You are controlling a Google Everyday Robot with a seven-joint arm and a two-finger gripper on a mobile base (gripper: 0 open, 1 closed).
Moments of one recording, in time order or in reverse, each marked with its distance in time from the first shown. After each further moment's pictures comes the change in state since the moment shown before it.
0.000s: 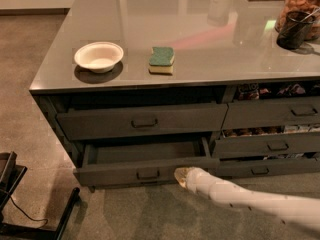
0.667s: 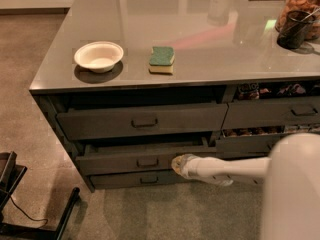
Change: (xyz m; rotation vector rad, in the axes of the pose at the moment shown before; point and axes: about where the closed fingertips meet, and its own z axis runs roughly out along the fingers) arm 0.014 -0.027 0.049 -0.125 0.116 -0.059
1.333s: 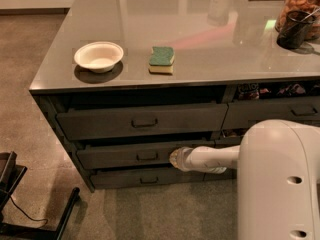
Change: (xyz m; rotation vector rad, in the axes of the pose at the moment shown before) arm -0.002 -0.022 0.027 -0.061 0.043 -0.037
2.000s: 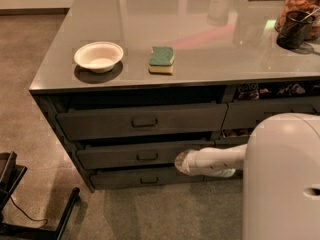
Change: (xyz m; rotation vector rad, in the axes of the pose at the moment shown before) arm -0.004 0.014 -0.047 -0.035 0.043 0.051
